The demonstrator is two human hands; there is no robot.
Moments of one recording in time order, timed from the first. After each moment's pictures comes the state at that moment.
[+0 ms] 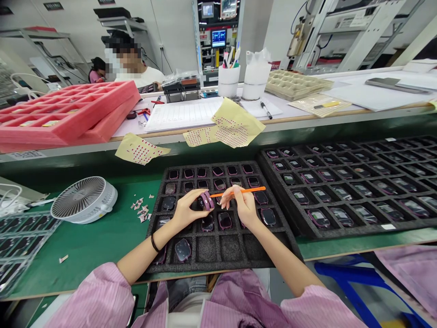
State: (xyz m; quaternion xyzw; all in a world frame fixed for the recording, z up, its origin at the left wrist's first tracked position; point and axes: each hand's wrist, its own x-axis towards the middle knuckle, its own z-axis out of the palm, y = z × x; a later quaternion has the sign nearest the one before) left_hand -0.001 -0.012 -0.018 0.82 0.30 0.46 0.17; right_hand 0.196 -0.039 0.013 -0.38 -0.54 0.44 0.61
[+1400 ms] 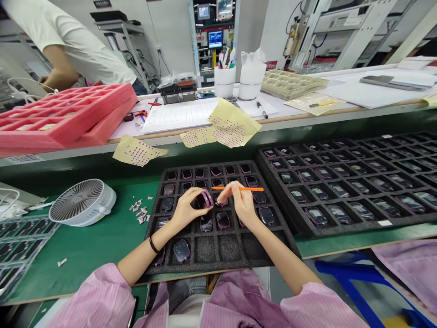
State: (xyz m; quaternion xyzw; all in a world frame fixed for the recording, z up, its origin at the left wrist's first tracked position) left_hand 0.005 -0.008 -0.019 0.81 0.36 0.42 0.19; right_hand 0.197 -0.035 0.012 -0.41 -0.55 0.42 0.60
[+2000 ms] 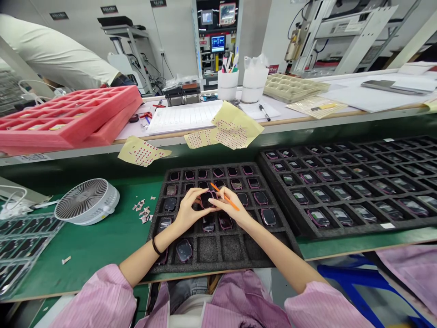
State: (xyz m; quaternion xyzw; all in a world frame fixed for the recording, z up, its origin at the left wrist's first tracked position) left_hand 0.005 -0.017 -0.020 0.79 0.34 0.46 0.24; right_hand 0.180 -0.031 0.000 -0.41 -0.47 0.60 0.50
